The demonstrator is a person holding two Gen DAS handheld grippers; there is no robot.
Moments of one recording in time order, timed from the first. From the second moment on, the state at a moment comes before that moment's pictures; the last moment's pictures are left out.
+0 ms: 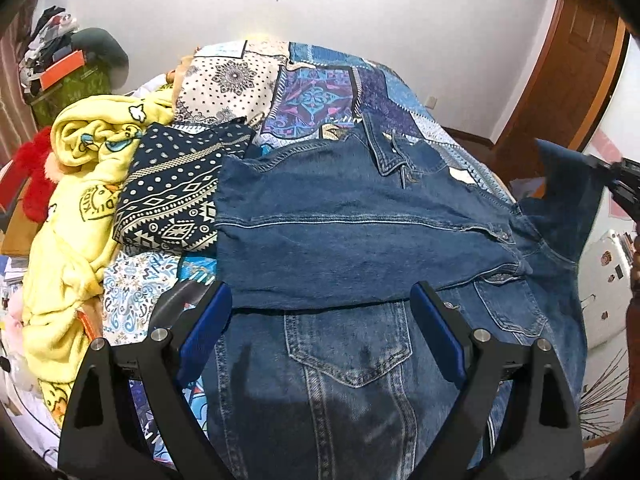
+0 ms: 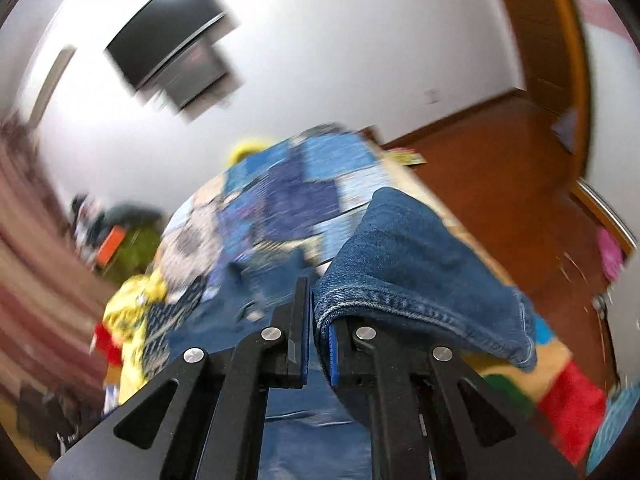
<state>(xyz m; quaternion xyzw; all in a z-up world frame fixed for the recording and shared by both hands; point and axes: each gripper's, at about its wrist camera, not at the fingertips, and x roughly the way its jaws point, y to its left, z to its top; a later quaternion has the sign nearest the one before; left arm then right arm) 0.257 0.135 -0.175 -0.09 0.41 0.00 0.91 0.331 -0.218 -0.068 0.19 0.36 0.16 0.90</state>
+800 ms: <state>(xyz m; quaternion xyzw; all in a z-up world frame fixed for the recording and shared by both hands) 0.250 0.135 -0.186 -0.10 0.43 -0.01 0.90 0.306 -0.056 -0.217 0.03 0.59 0.27 0.76</state>
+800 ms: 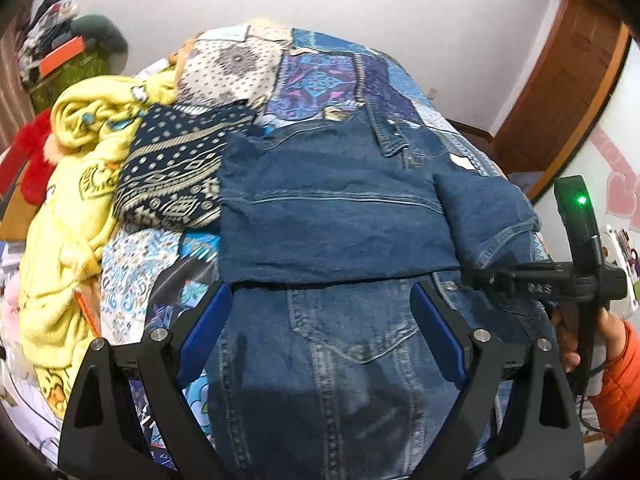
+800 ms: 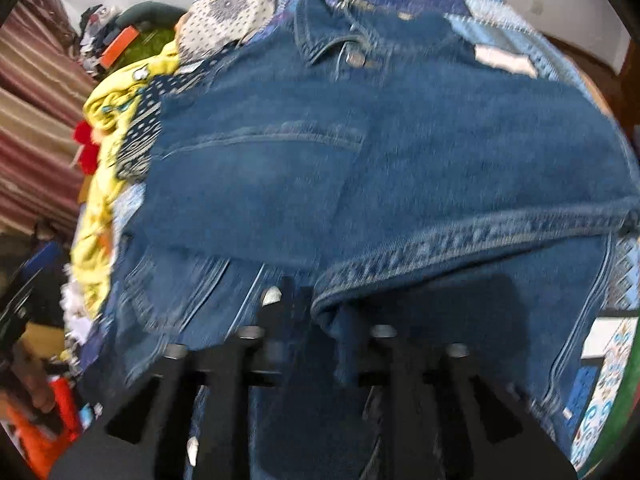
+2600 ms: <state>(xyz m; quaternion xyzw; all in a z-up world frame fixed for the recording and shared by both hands) 0.401 -0.074 -0.139 0.04 0.40 -0.16 0.90 0.288 -0.215 -0.238 0.03 0.53 0.17 0.83</state>
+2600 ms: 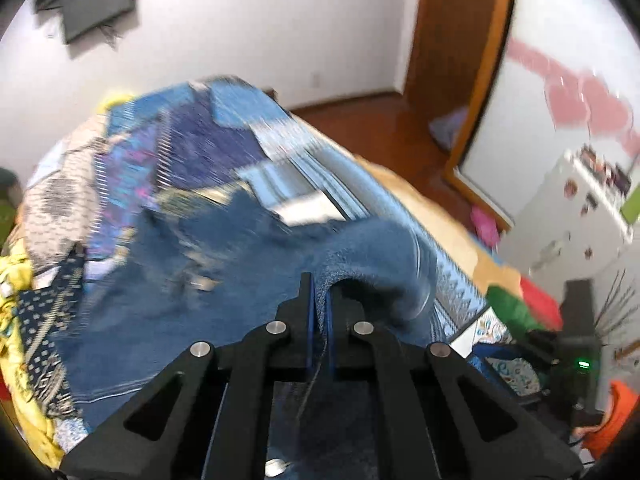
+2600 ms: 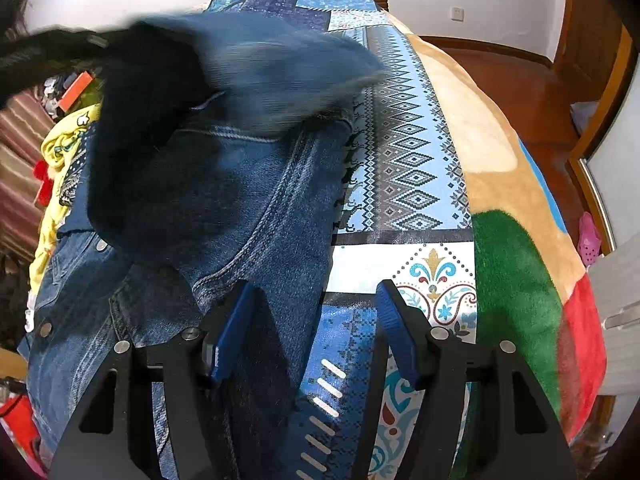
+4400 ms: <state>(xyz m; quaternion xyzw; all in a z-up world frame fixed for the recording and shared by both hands) 0.369 0.063 -0.223 0.13 0.41 -0.01 0.90 0.295 -0.194 -0.240 0.02 0.54 0.11 0.83</state>
